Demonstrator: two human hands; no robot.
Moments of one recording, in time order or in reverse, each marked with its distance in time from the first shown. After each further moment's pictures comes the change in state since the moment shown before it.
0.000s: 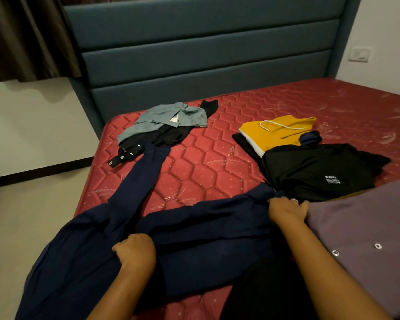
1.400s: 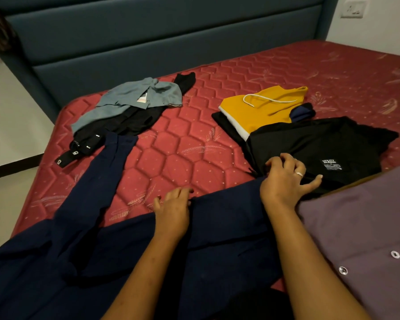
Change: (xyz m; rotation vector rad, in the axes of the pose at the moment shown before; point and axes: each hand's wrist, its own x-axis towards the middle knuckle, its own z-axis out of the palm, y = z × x) left_hand 0.099 0.157 -0.011 -0.562 0.285 0.399; right_hand 0.071 -0.004 0.009 0.486 0.524 0.191
